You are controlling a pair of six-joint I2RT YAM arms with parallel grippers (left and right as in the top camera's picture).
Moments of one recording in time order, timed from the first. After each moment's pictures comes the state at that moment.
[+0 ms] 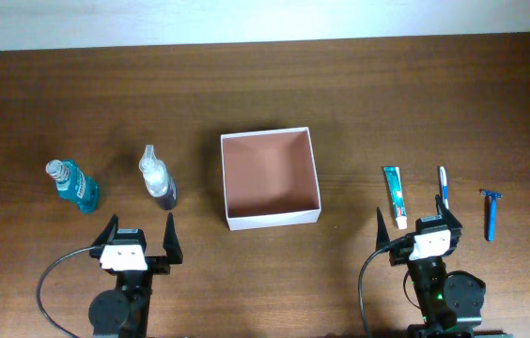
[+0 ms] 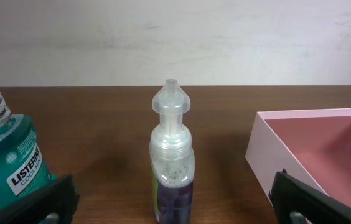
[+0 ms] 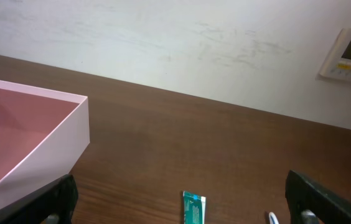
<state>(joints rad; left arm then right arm) -0.03 0.01 0.01 -0.08 -0.01 -0.02 -0.02 0.01 0.01 -0.06 -0.13 -0.18</state>
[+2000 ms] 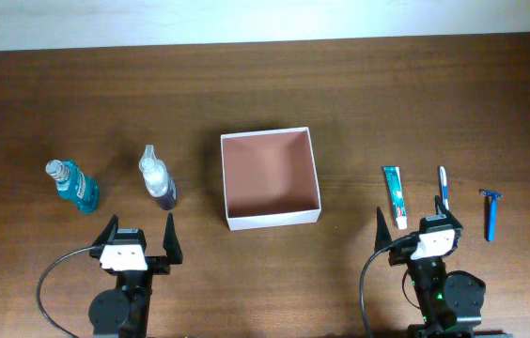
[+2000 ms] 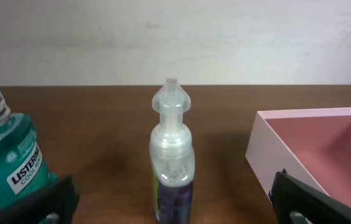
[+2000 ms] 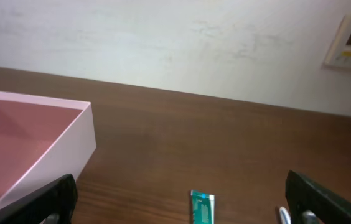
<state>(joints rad) -0.03 0.01 0.02 -0.09 -0.01 -0.02 -0.02 0.02 0.01 -0.07 -0.13 -0.09</state>
